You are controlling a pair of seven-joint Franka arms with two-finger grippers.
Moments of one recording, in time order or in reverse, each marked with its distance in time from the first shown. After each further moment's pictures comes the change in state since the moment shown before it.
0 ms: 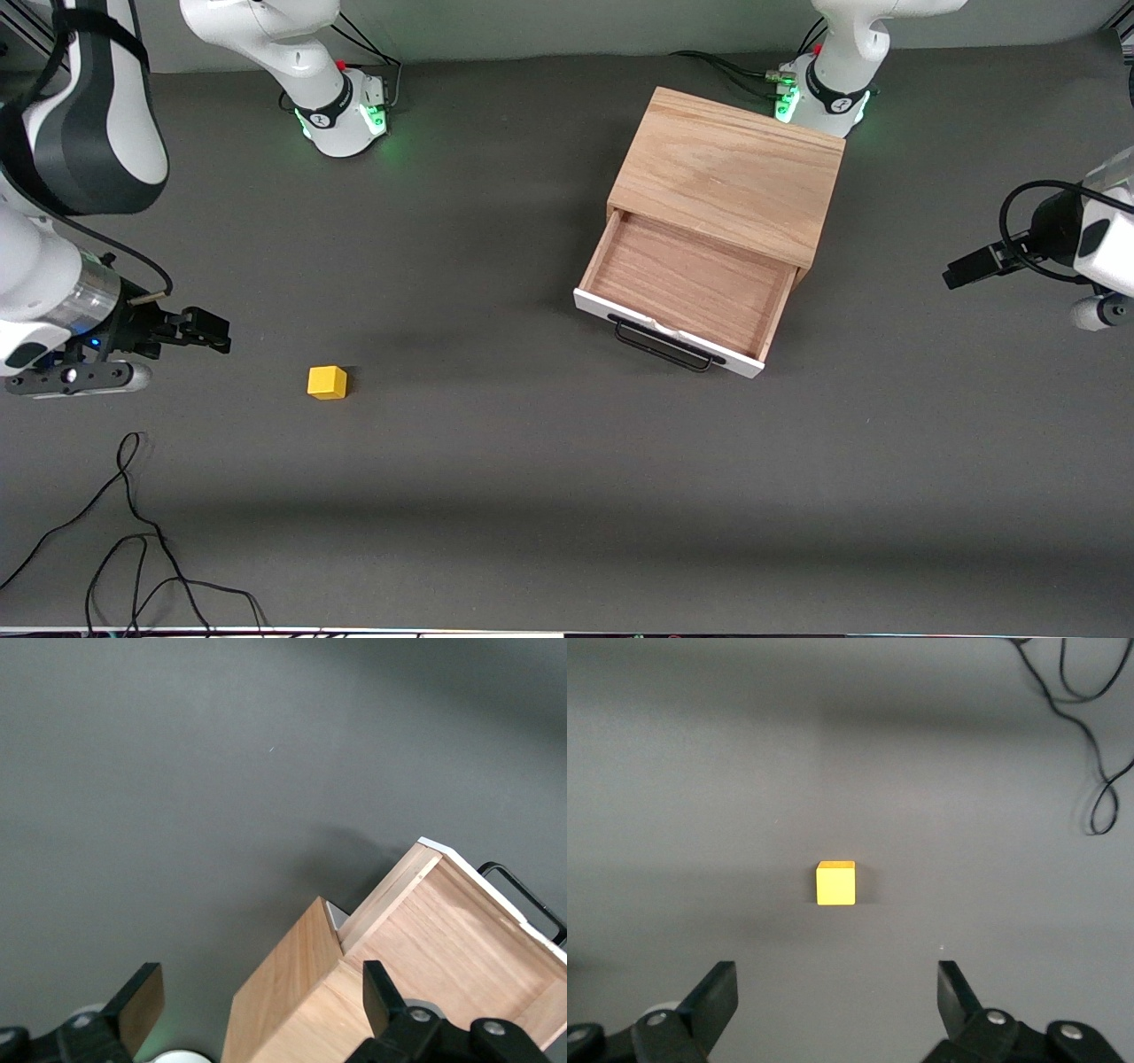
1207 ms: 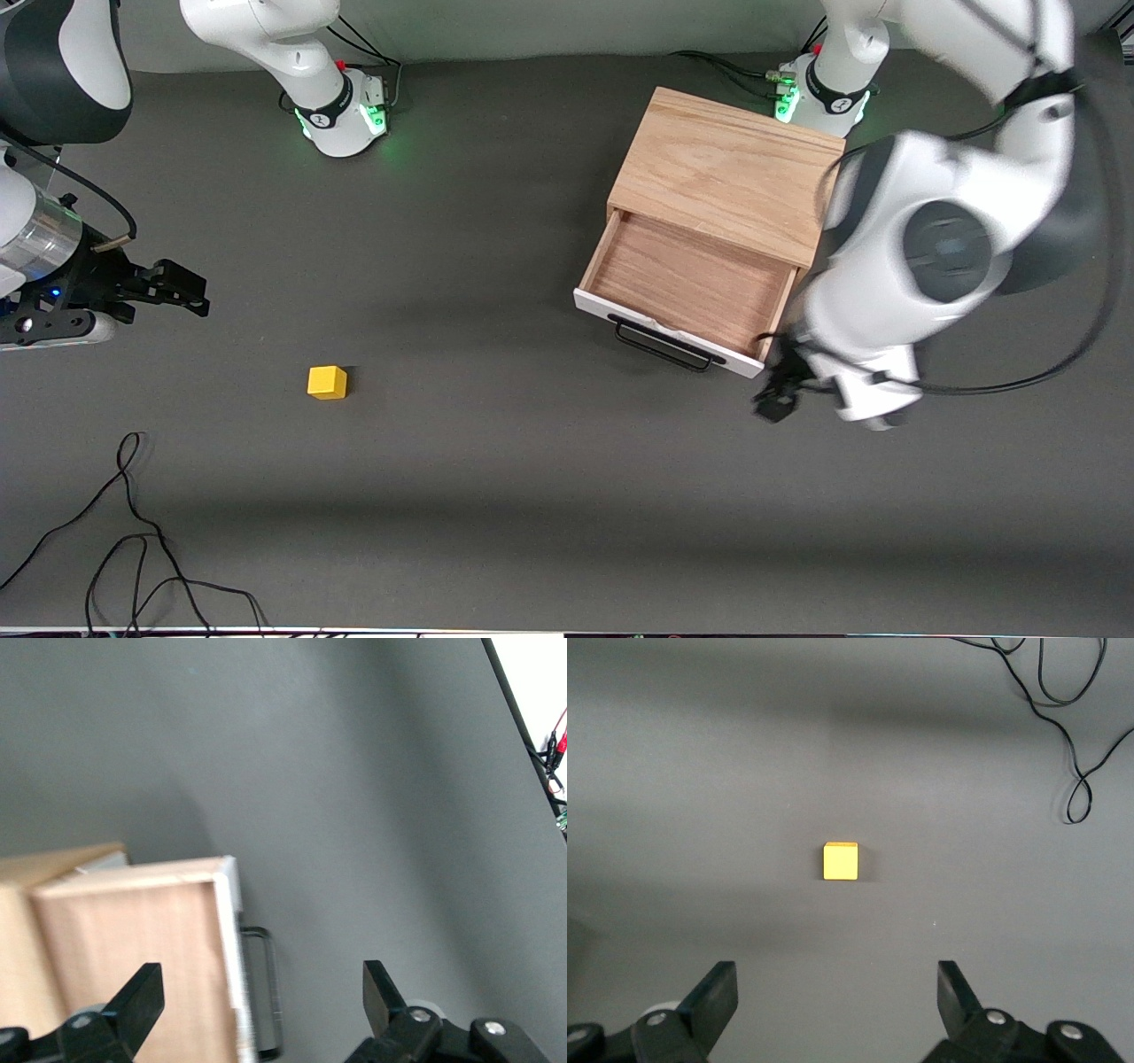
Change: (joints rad) left arm -0.277 0.413 -0.002 0.435 -0.020 0.036 -1.062; right arm 0.018 -0.117 0.007 0.010 -0.030 -0.093 -0.003
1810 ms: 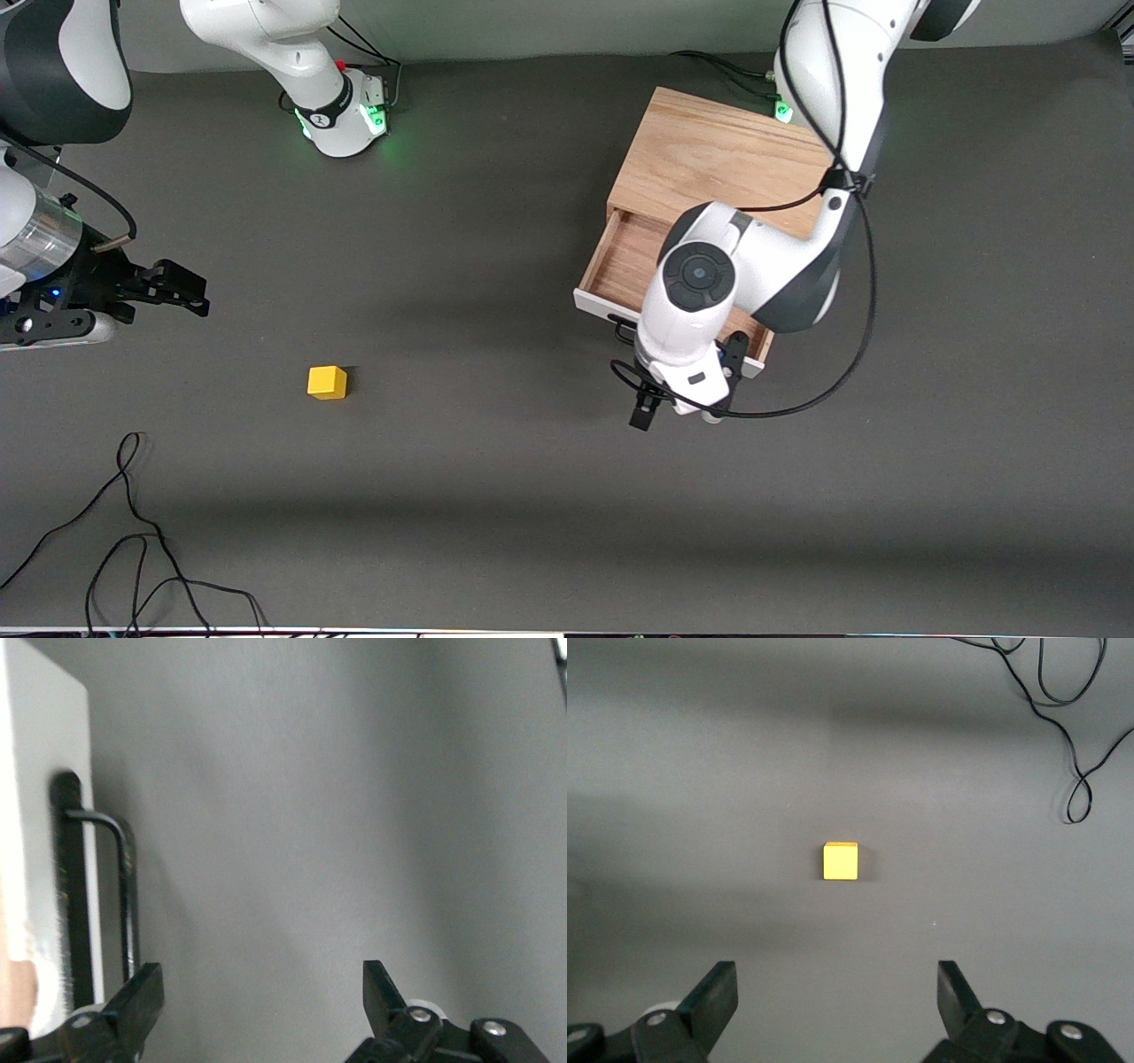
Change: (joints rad) left arm -0.223 0.177 0.001 -0.141 0.065 0.443 -0.388; right arm 0.000 0.000 0.000 0.000 0.000 0.000 0.000
